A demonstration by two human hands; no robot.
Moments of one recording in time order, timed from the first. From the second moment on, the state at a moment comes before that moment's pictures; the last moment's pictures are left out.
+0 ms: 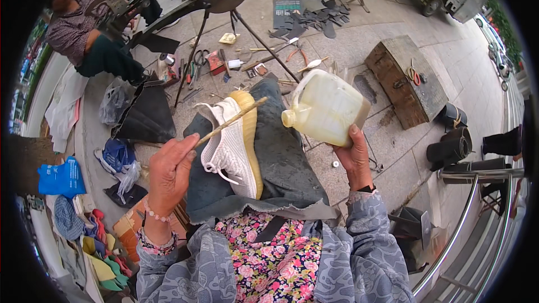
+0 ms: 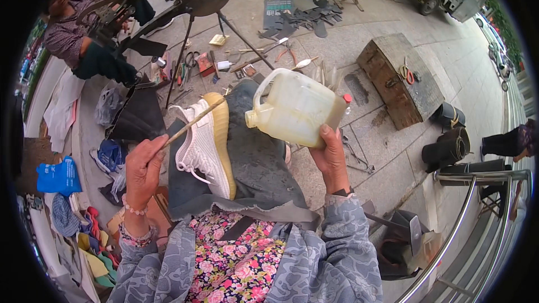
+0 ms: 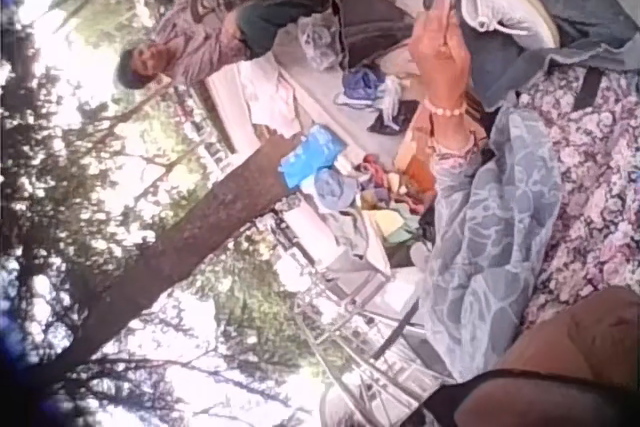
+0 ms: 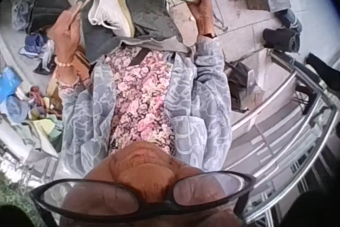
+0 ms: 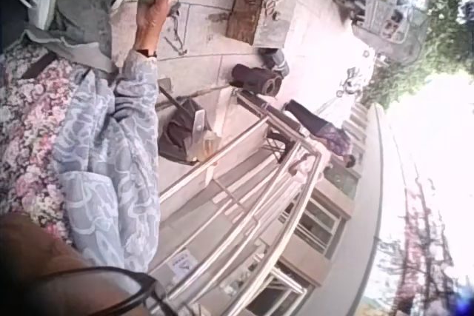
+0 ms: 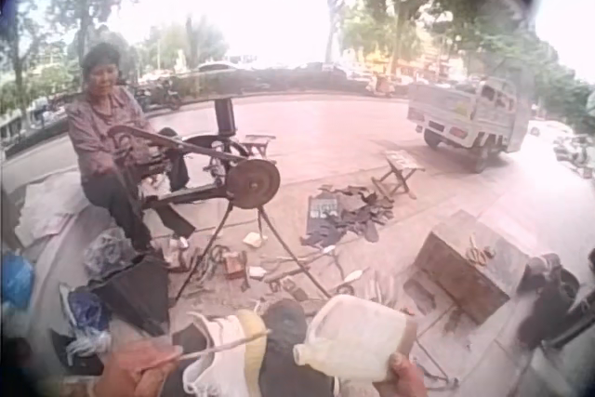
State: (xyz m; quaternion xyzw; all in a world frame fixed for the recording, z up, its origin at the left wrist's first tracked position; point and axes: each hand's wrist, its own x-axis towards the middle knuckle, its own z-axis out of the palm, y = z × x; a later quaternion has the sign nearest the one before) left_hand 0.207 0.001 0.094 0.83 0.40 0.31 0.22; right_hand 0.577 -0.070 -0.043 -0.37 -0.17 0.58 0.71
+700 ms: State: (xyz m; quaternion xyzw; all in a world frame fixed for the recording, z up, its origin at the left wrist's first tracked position) left_hand 0.159 -0.079 0.030 0.78 0.48 0.28 0.27; right_hand 0.571 -0.062 -0.069 -0.30 -0.12 0.68 0.66
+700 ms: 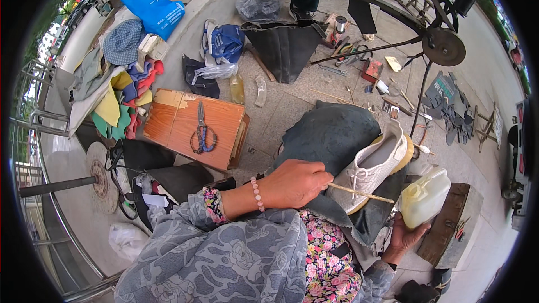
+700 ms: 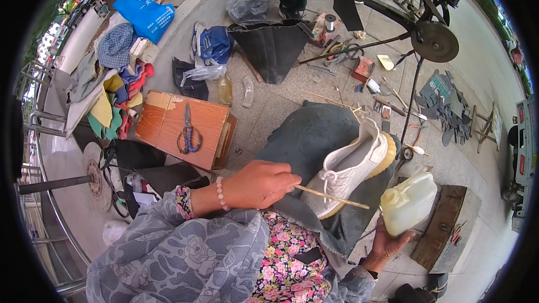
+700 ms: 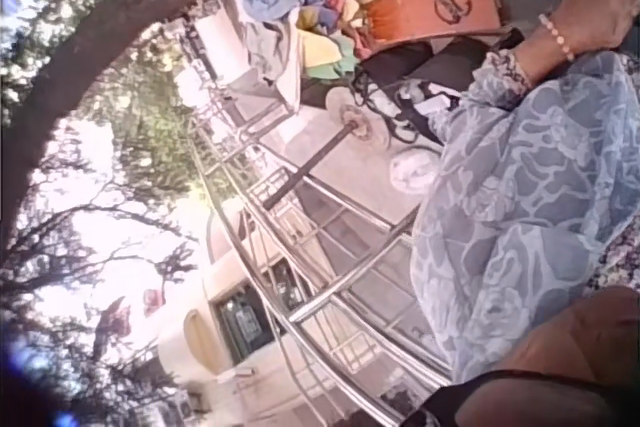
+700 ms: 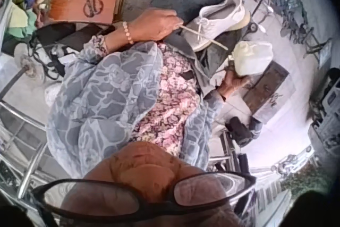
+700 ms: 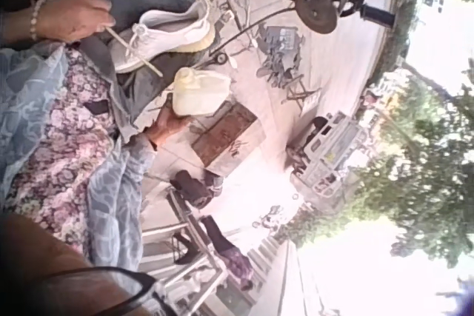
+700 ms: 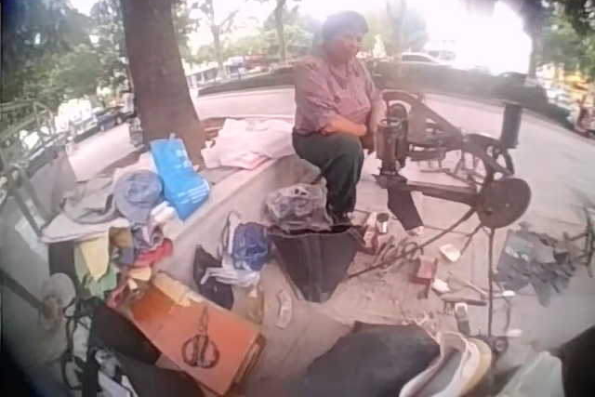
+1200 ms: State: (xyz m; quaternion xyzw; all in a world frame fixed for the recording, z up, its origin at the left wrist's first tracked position) left_hand 0.155 -0.105 0.024 0.72 0.54 0.38 0.23; right_hand 0.561 0.006 -0.034 -0.36 -0.24 0.65 0.62
